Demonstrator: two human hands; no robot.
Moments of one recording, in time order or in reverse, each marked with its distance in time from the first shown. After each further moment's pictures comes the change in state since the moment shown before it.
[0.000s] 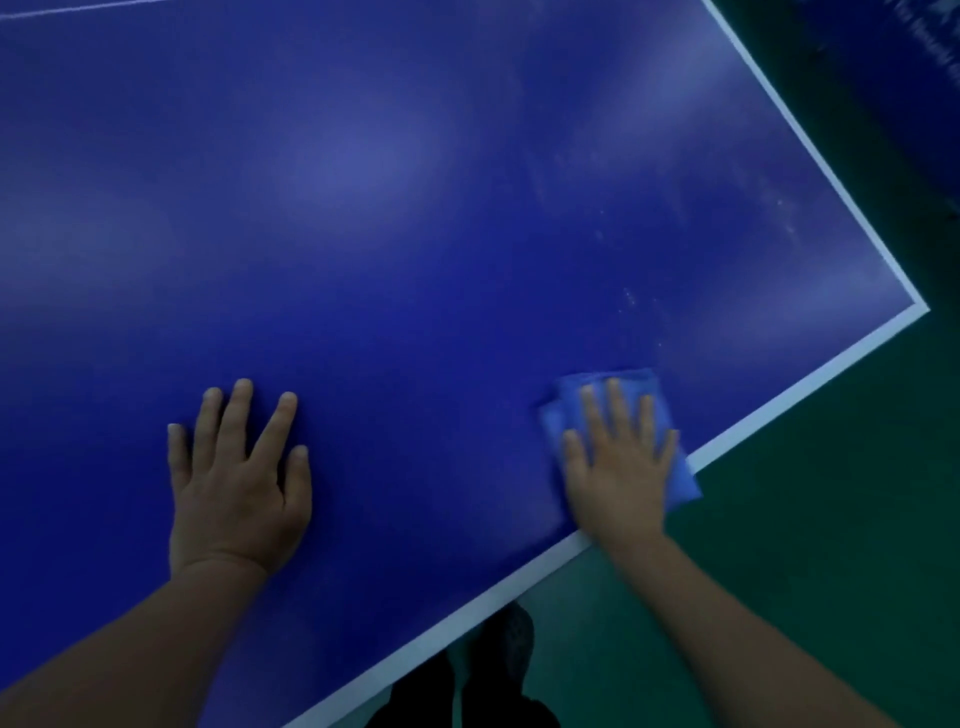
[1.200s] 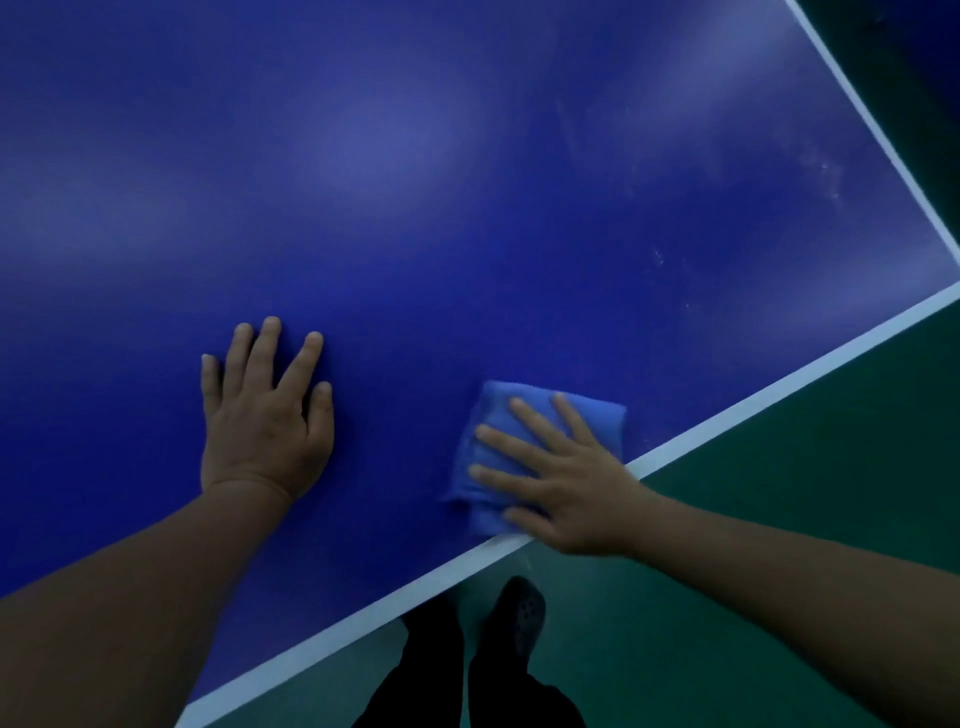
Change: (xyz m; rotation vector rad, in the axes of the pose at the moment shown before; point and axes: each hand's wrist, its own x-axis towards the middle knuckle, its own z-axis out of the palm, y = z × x) left_hand -0.003 -0.002 -0.002 -0.020 0.036 0.007; right_hand -0.031 -0.009 0.000 -0.060 -0.063 -1.134
